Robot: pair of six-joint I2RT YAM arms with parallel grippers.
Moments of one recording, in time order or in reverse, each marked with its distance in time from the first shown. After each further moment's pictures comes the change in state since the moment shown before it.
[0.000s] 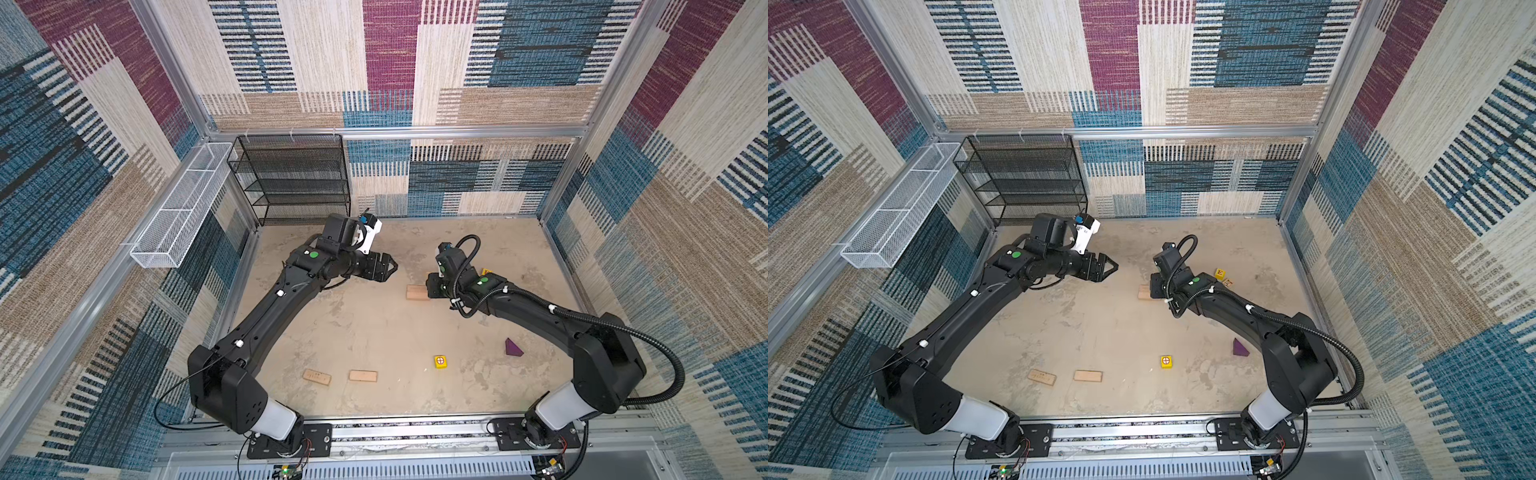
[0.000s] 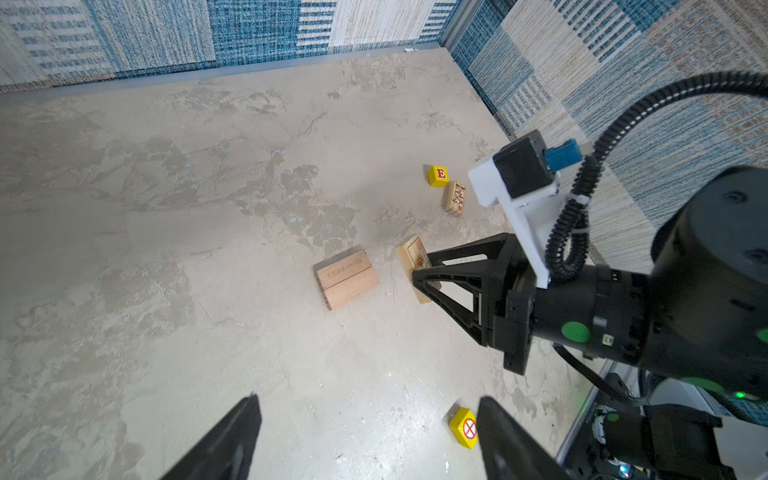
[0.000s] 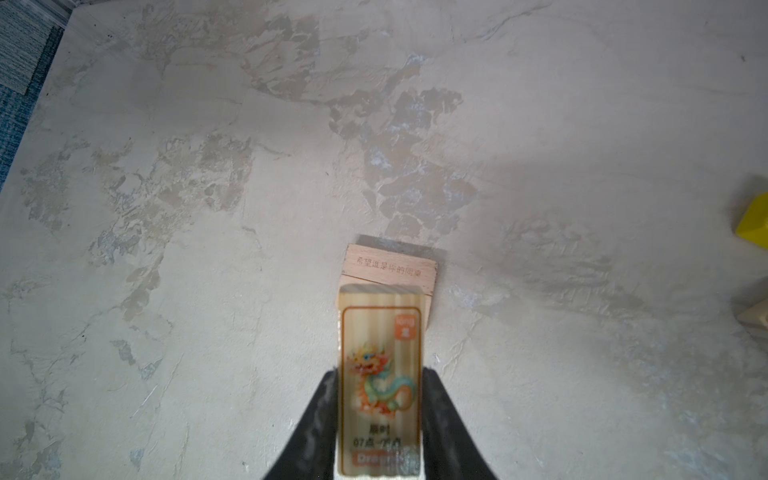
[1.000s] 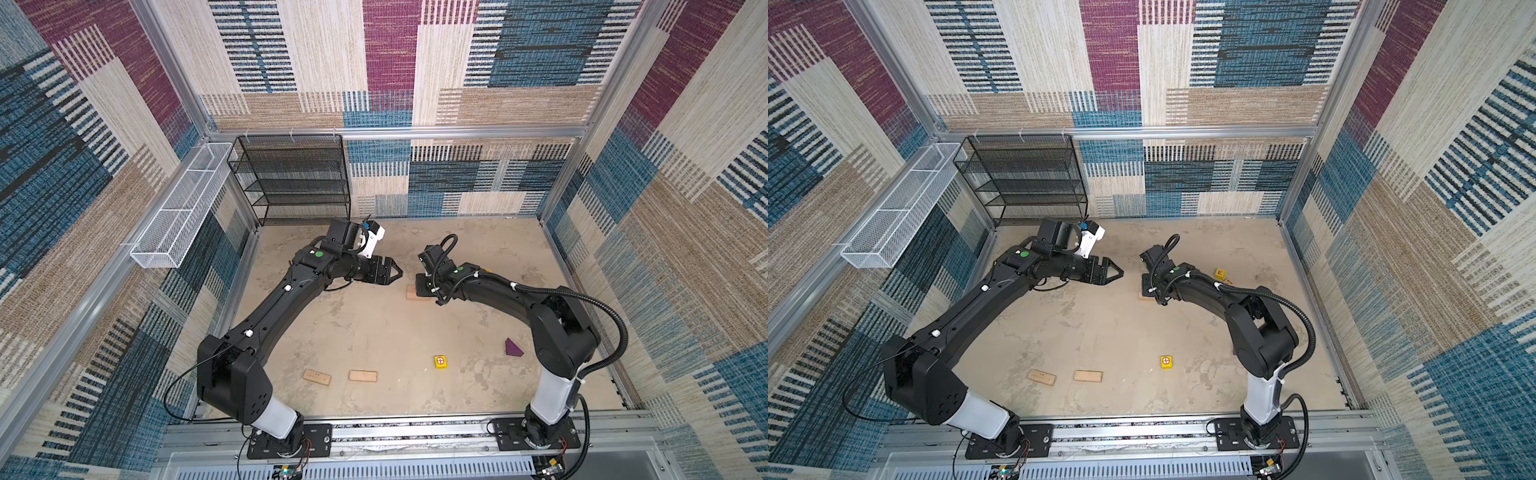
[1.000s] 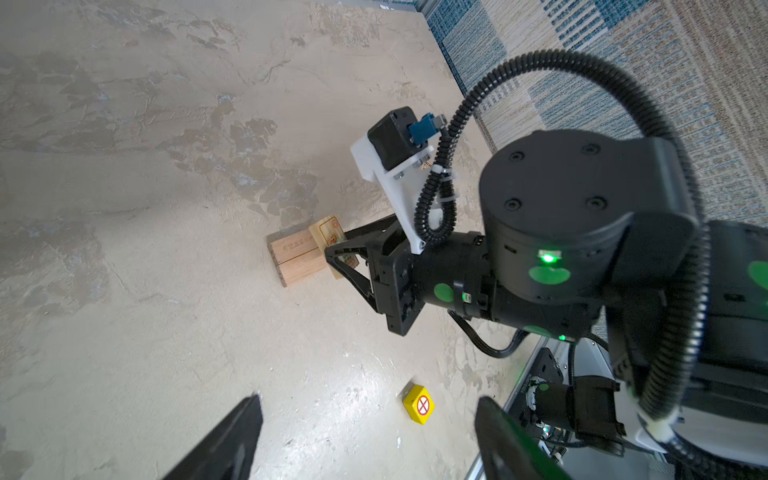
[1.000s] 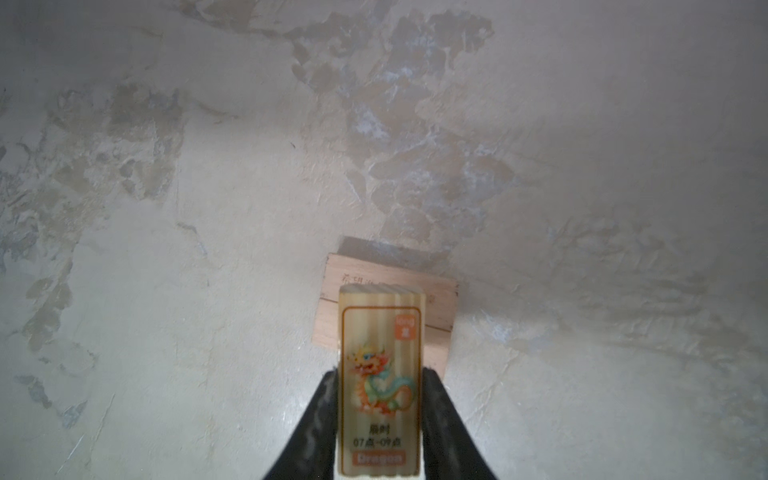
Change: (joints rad) left arm 0.014 0.052 -0.031 0.009 0.156 -0.082; right arm -0.001 0.283 0.190 -0.087 0.001 0.020
